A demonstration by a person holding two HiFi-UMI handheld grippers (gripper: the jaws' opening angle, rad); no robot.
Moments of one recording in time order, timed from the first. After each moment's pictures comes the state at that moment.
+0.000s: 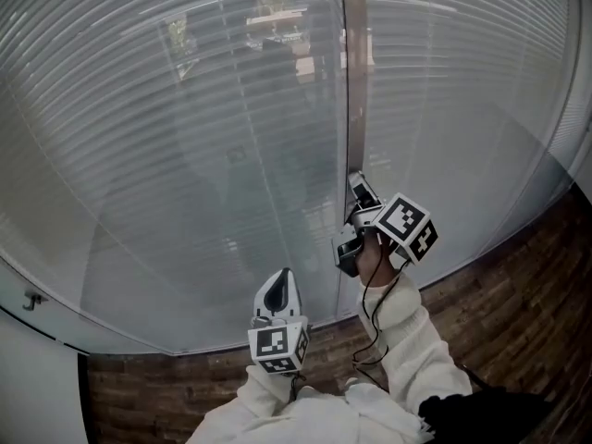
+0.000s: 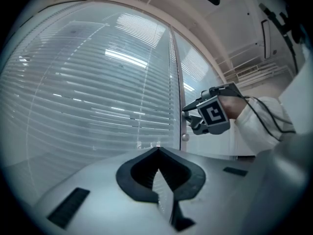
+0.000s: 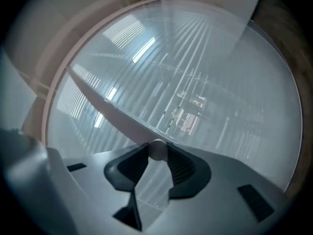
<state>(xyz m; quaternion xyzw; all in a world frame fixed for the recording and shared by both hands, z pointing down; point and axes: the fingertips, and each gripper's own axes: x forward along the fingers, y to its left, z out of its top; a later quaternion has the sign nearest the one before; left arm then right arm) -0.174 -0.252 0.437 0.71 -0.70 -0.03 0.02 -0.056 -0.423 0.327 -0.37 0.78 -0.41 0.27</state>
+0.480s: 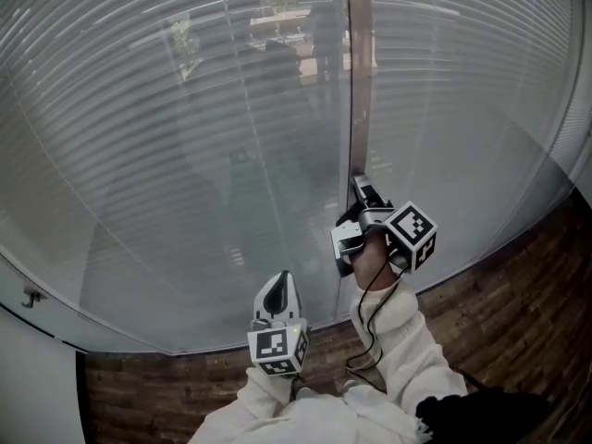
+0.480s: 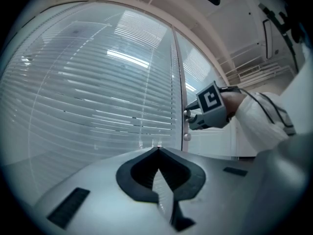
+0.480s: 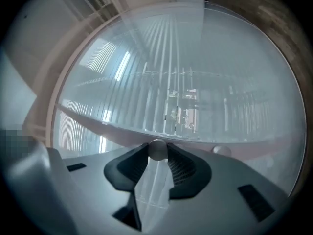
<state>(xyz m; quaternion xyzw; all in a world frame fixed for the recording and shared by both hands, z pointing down) -0.178 -0.252 0.440 0.70 -0.71 -0.04 0.03 -0.054 -0.424 0.332 -0.32 0.70 -0.51 0.37</state>
